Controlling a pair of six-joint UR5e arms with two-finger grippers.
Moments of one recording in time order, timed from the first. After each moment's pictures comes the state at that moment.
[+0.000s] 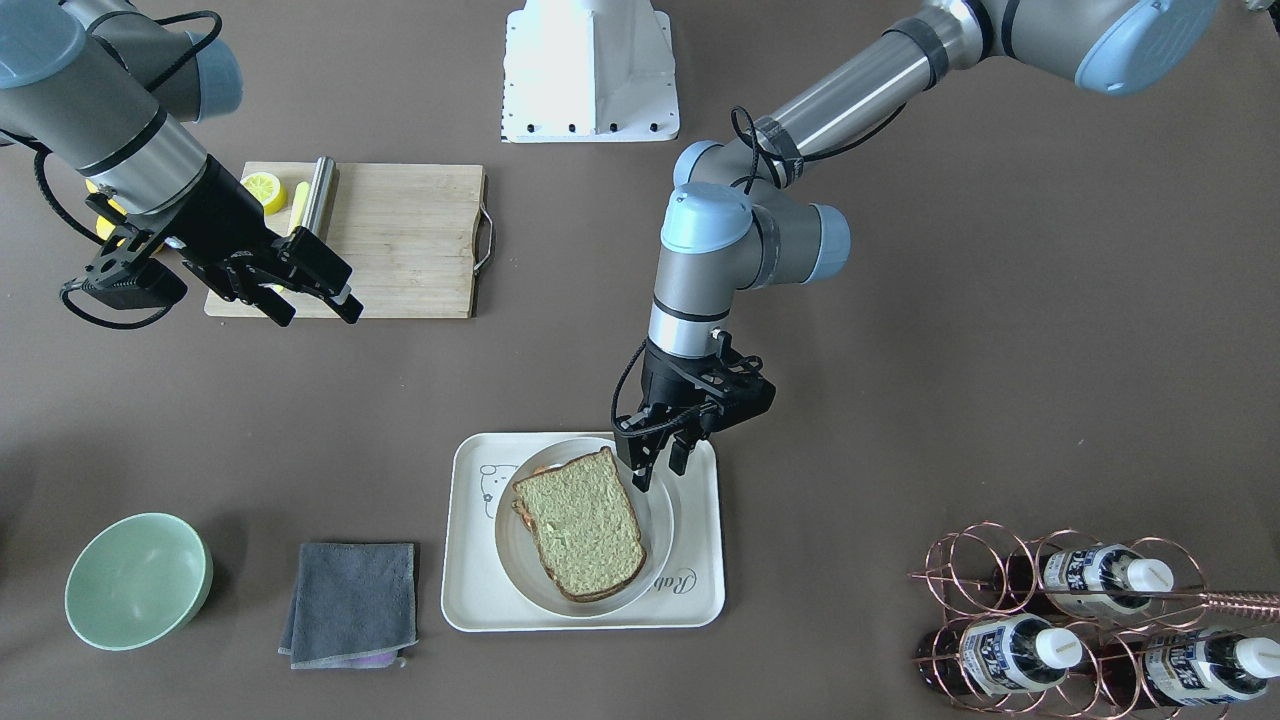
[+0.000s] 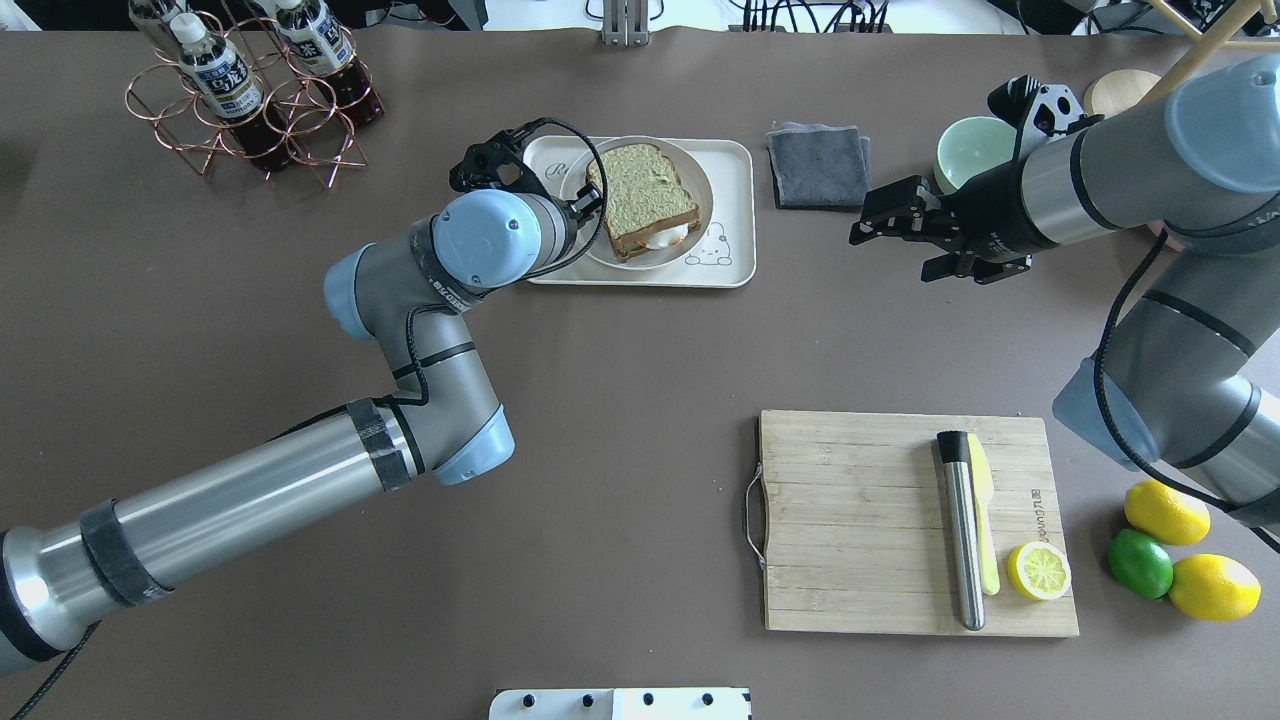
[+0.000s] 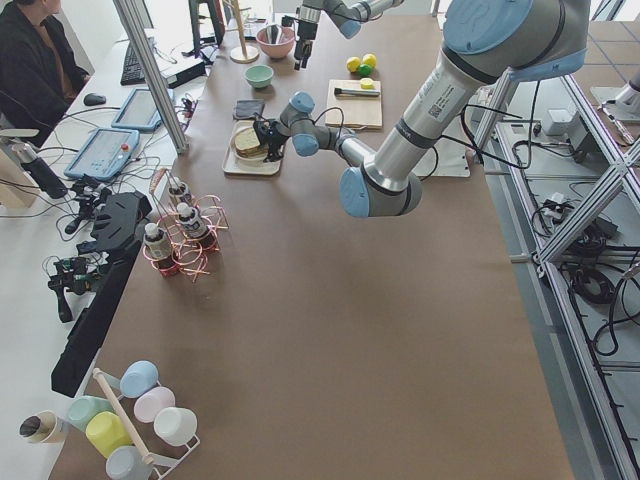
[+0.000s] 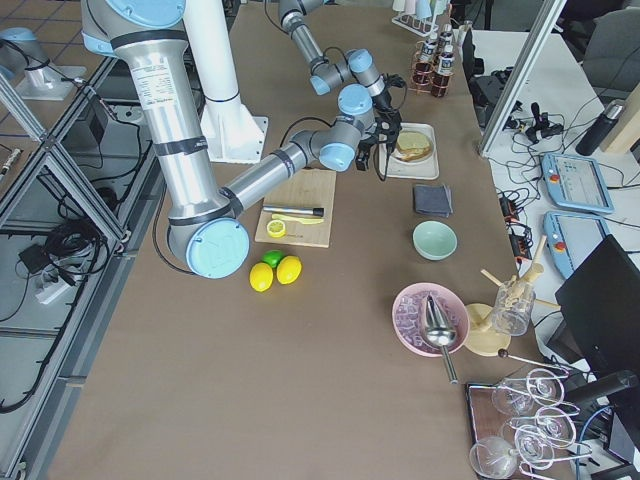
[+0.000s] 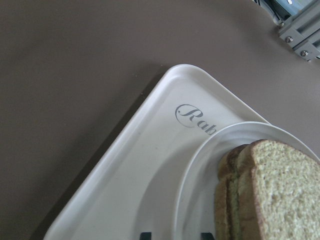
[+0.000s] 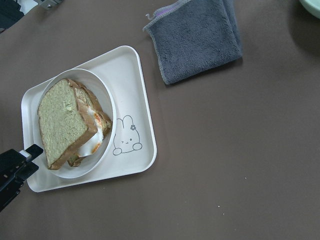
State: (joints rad) left arm -0.59 -2.41 -1.17 -2.20 -1.47 -1.76; right arm 0.87 -1.30 1.86 -1.03 2.14 1.43
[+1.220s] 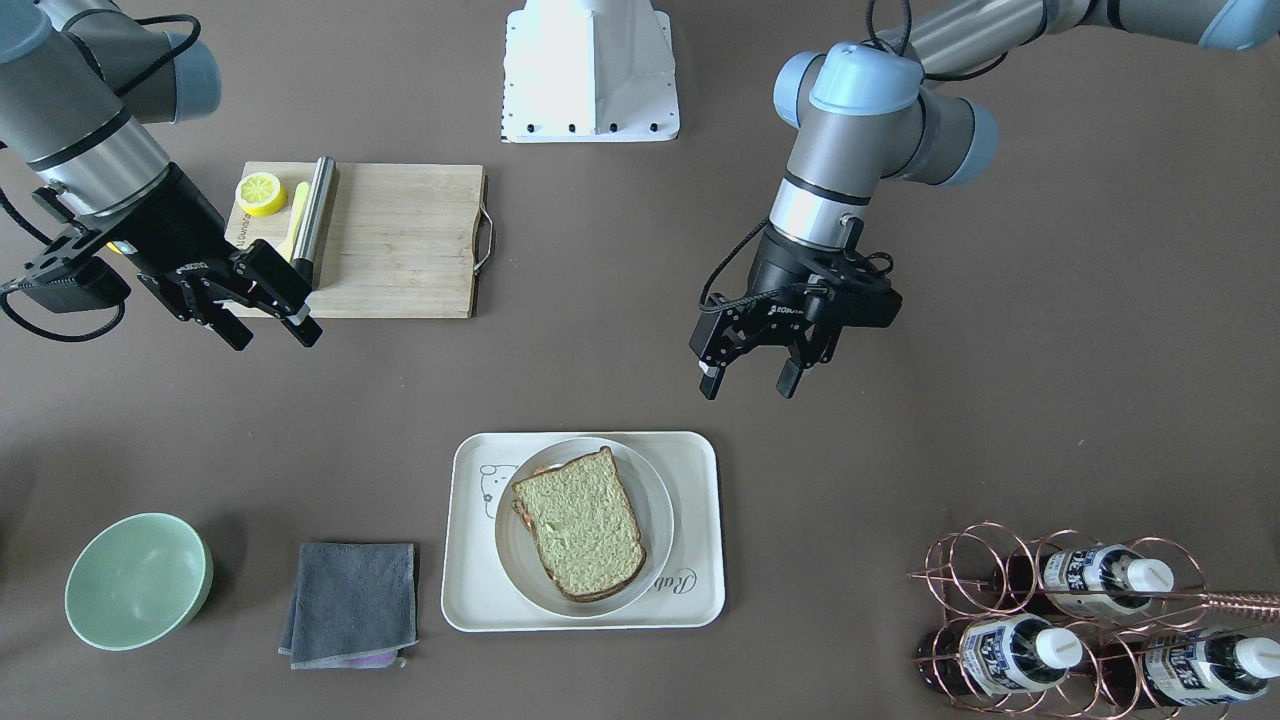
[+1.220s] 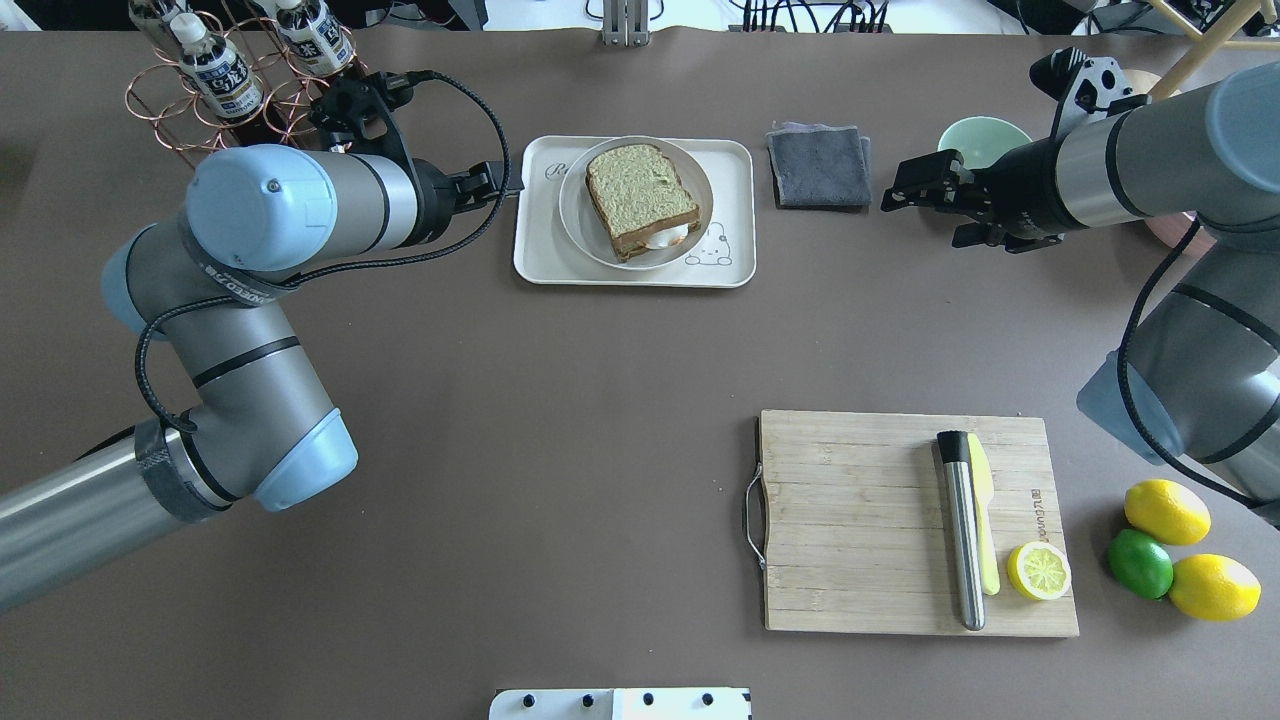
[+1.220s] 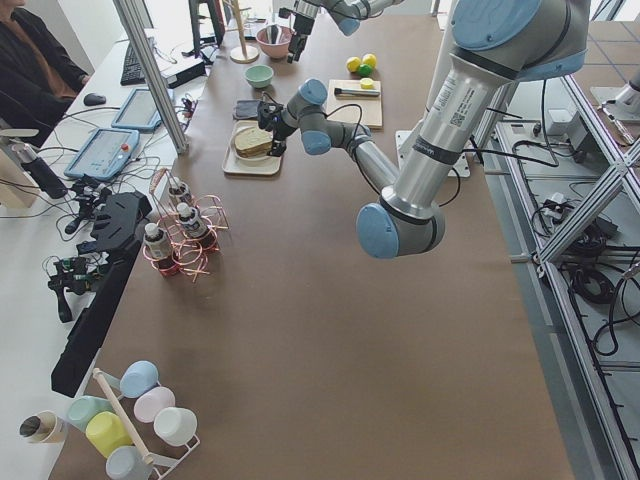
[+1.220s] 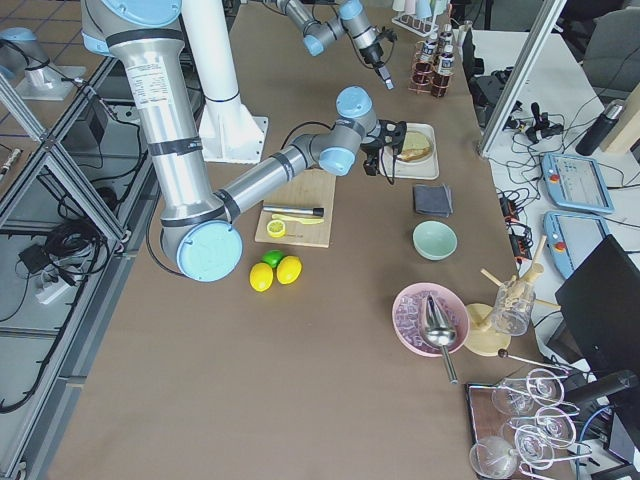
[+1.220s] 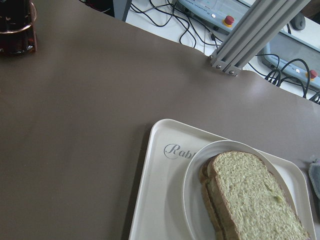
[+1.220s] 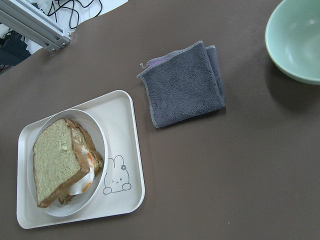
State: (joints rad) left arm -0.67 -2.12 -1.67 -2.10 -1.58 -1.42; right arm 0.90 -1.33 1.87 -1.00 2.04 1.40
